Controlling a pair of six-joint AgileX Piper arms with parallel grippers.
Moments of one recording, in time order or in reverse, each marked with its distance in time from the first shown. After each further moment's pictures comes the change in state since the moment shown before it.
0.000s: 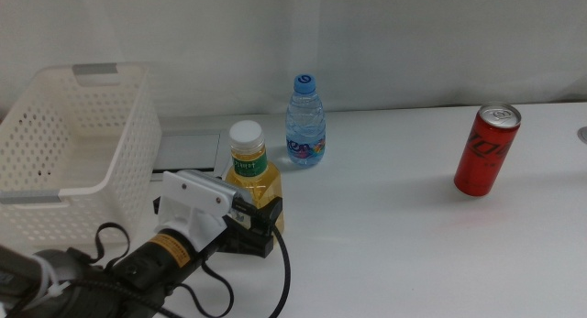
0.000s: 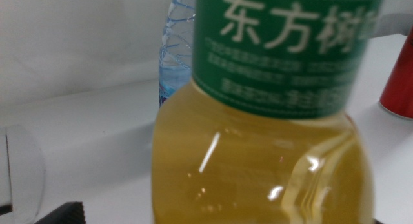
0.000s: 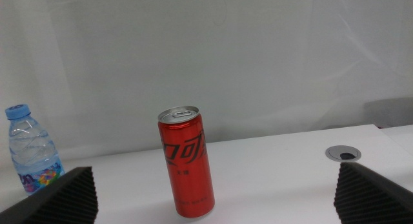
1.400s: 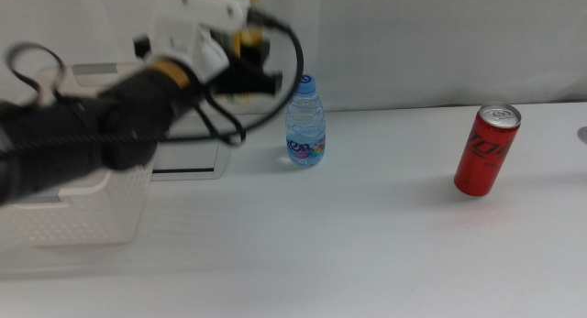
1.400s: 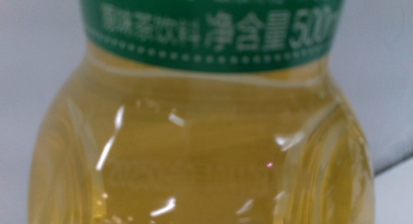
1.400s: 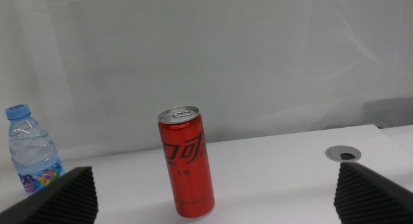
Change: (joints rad) left arm 0.000 -0.239 -0.563 -0.268 0.683 0.345; right arm 0.000 0.000 0.000 0.000 0.000 0.001
